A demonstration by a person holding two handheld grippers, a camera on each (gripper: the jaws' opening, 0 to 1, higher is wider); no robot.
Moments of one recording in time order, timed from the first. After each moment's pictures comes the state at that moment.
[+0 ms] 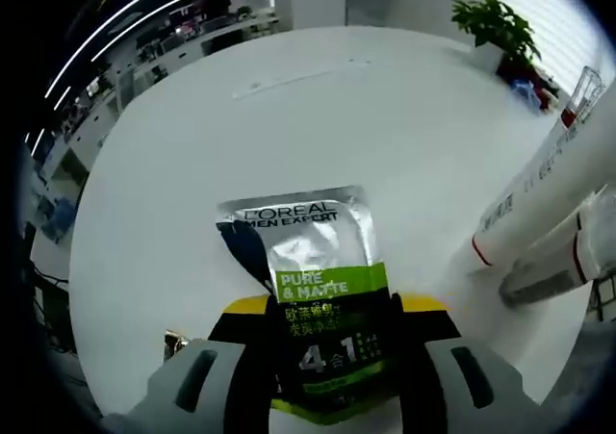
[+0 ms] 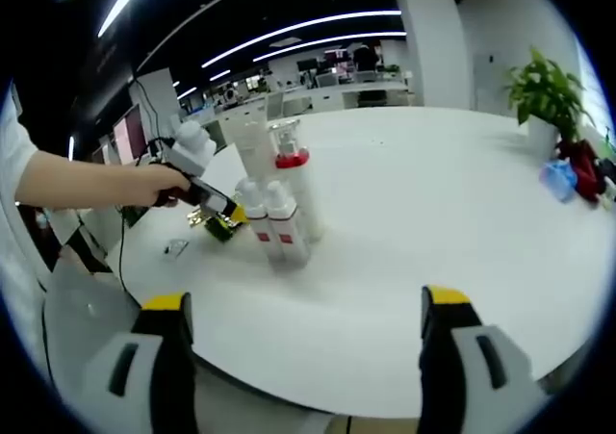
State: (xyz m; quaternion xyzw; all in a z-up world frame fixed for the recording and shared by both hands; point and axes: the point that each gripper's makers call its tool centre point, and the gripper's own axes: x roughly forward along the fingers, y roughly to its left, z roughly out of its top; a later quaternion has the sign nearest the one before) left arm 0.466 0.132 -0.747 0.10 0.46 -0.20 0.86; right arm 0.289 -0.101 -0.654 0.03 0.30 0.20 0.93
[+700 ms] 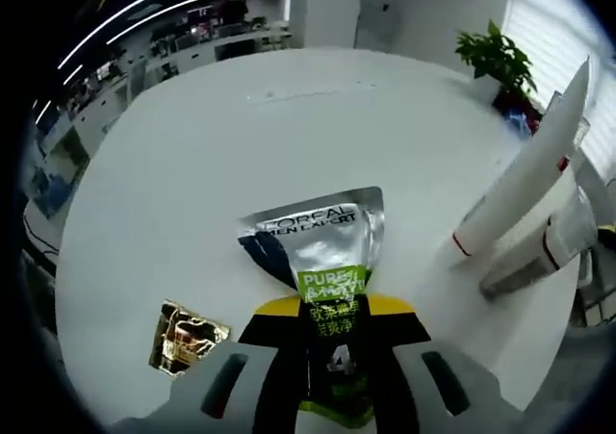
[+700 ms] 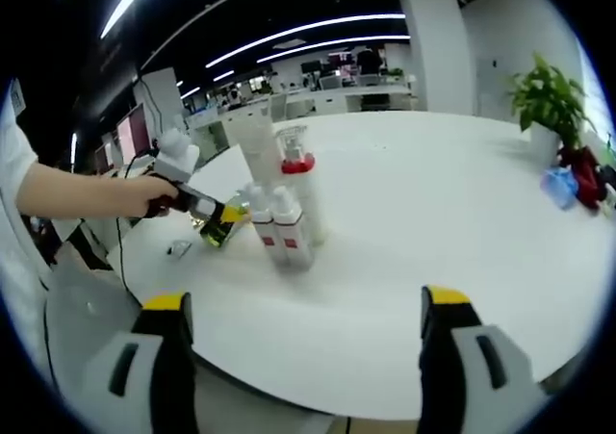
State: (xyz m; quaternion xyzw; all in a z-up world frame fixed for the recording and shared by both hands) left arm 0.443 0.140 -0.731 0.03 0.43 -0.20 0.88; right arm 0.289 -0.096 -0.647 0.02 0.29 0.21 0.93
